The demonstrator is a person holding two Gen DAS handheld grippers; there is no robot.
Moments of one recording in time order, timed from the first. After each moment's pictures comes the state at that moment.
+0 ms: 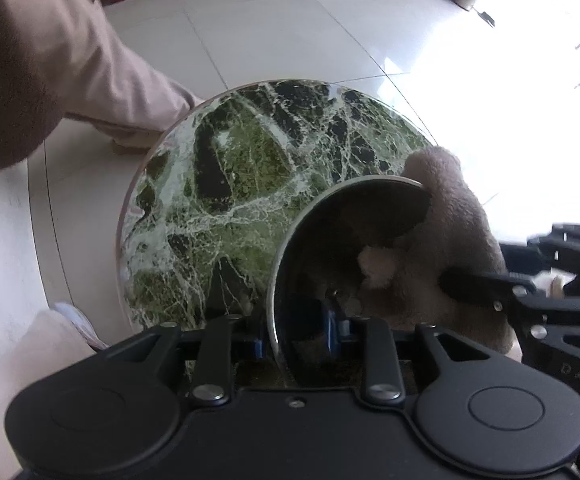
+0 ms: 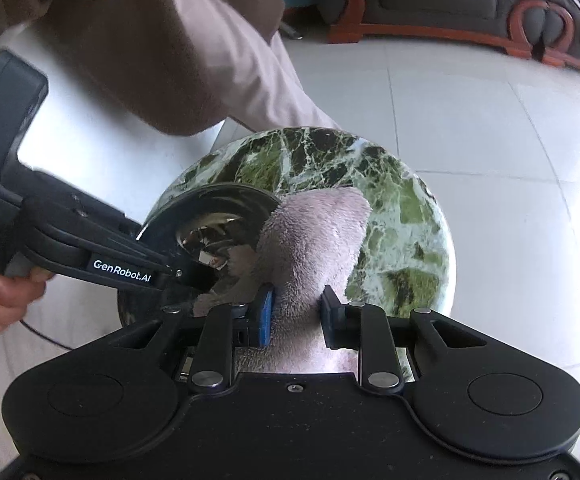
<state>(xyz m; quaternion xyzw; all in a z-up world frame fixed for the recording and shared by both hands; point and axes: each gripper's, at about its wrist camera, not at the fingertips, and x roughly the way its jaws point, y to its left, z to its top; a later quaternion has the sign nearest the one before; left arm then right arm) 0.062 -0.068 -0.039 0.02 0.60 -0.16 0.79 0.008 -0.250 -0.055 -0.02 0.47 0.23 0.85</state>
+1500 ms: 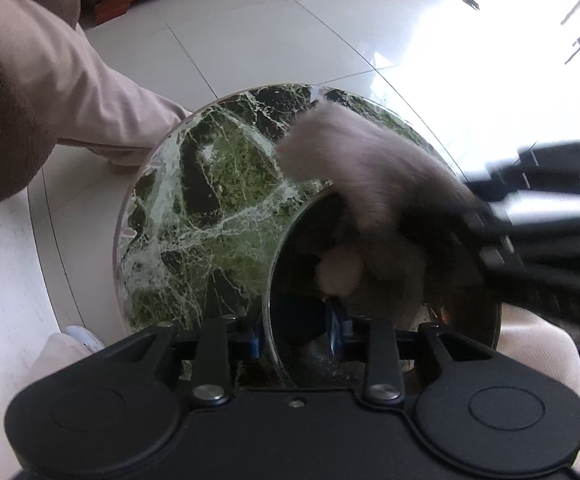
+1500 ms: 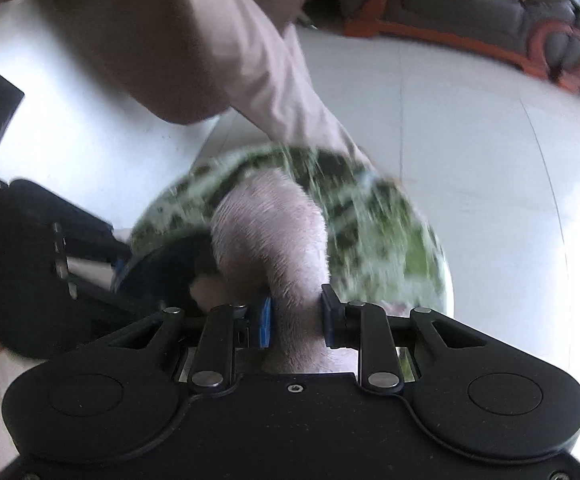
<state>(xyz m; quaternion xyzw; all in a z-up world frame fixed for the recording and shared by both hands) 0.062 -0.071 -0.039 0.04 0.59 -0.17 0.79 0.036 -0.236 -0.056 -0.04 0.50 0.23 0.84</state>
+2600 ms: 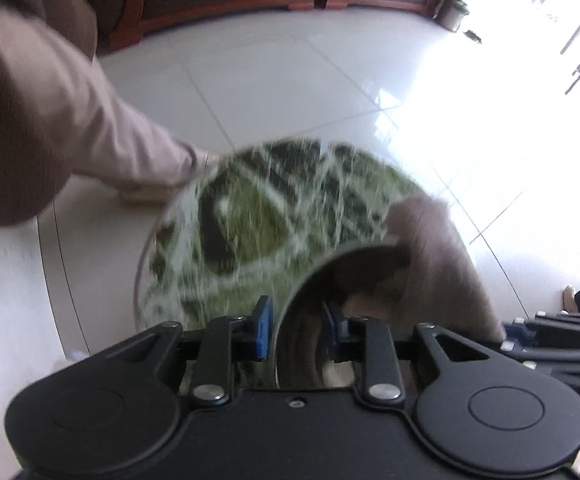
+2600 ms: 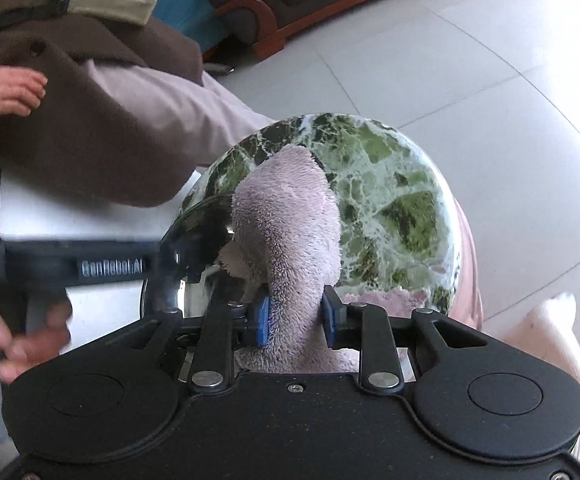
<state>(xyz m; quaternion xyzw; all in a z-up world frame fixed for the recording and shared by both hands) 0.073 -0.072 -0.015 0.03 0.54 -0.16 0.83 -0.017 -0.275 -0.089 0.21 0.48 0.15 0.84</state>
